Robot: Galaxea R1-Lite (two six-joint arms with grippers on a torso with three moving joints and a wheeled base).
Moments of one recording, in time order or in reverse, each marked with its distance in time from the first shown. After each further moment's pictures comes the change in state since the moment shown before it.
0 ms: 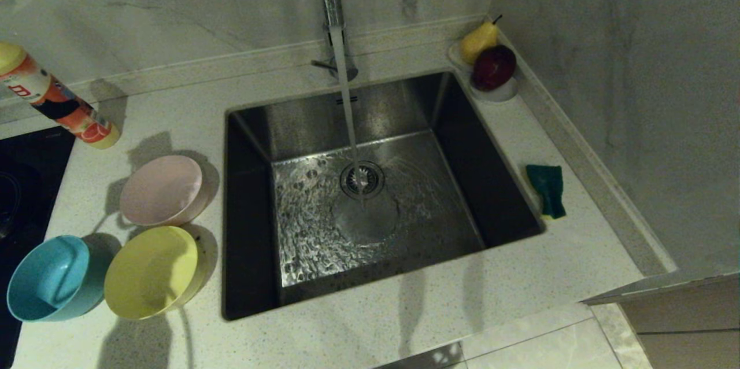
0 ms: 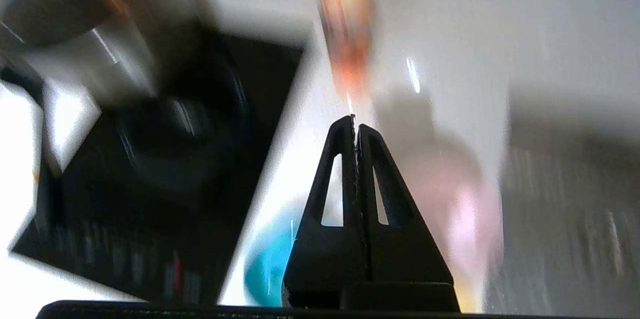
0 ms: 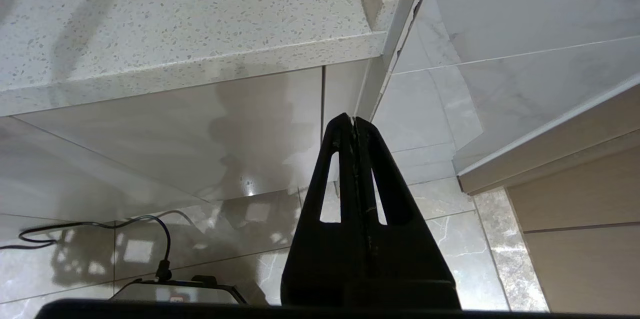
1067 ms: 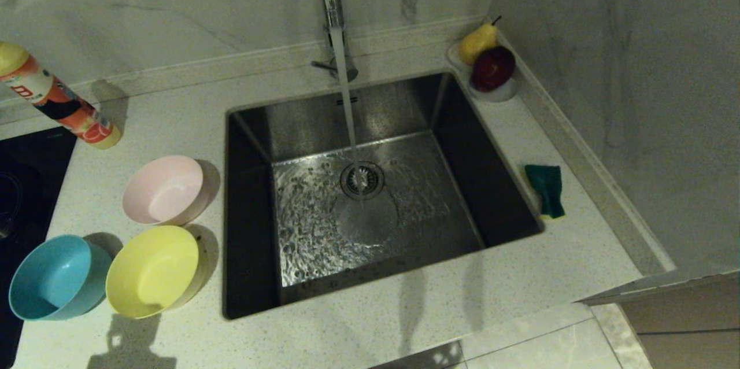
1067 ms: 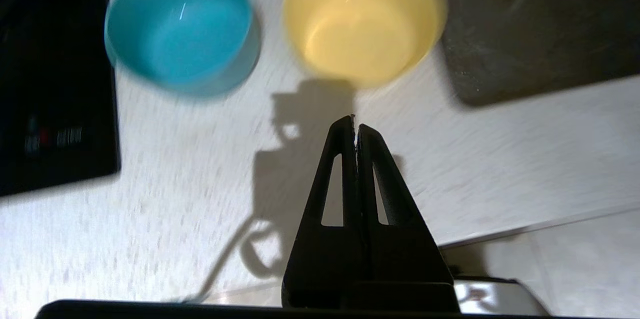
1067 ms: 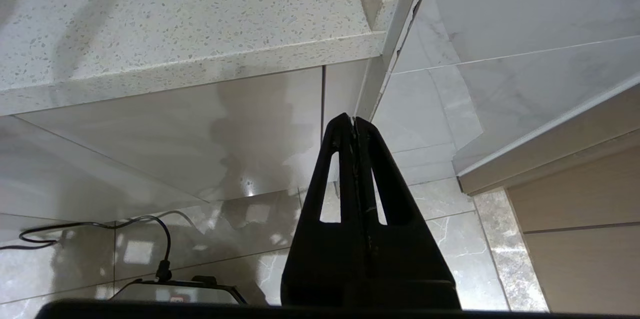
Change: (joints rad) left arm -0.108 -0.668 0.905 -0.183 -0.319 0.185; right arm 0.000 0.000 0.000 0.000 0.001 0.000
